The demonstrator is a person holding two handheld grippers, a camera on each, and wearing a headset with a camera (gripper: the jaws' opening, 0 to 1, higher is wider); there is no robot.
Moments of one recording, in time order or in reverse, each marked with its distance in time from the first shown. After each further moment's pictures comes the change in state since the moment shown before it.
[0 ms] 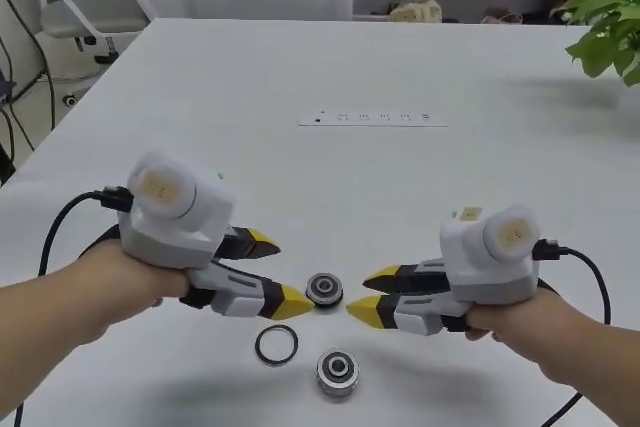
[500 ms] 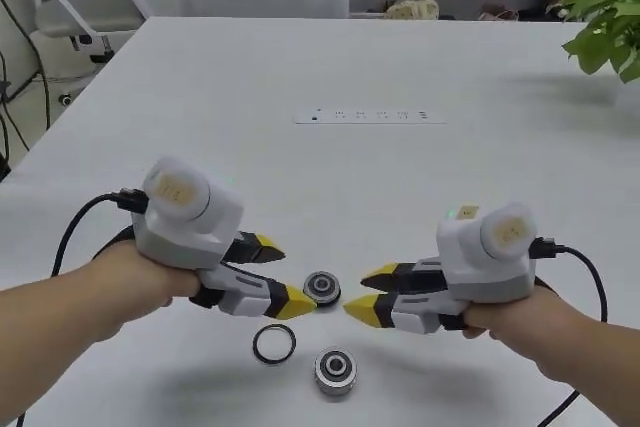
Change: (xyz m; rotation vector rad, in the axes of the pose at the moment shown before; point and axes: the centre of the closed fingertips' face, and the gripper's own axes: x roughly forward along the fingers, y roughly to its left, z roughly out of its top) left arm 0.013 0.000 -0.005 -0.003 0.025 -0.013; right arm 0.000 -0.001 0.000 0.001 -0.002 -0.002
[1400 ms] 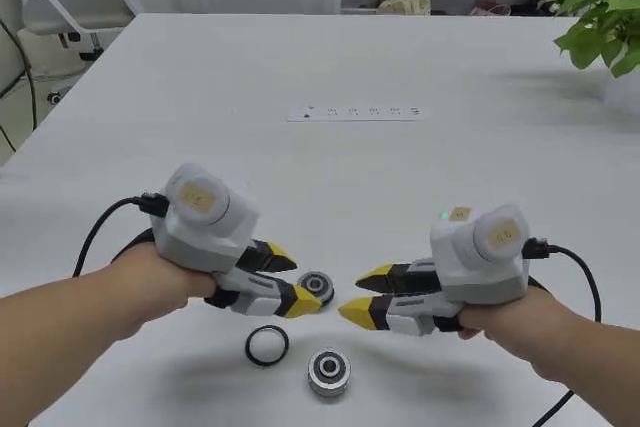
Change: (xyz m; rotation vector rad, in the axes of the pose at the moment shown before) left arm 0.026 0.000 -0.002 0.004 0.029 -0.031; right arm 0.001 -0.002 -0.005 0.002 0.007 0.002
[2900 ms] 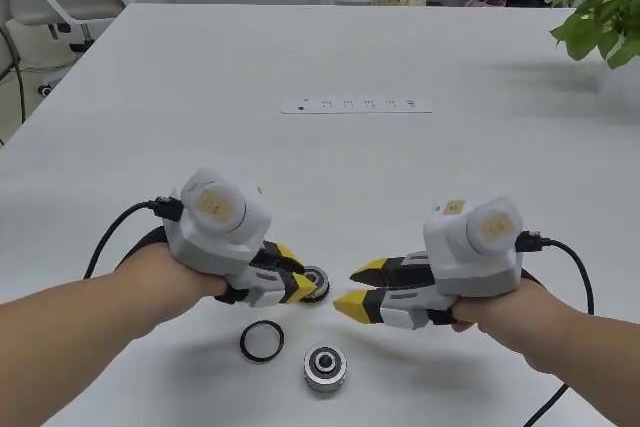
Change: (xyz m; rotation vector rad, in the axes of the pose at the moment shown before) left arm 0.014 0.006 -0.002 0.124 0.028 0.058; right arm 0.003 -0.003 -0.001 0.000 0.005 -0.005
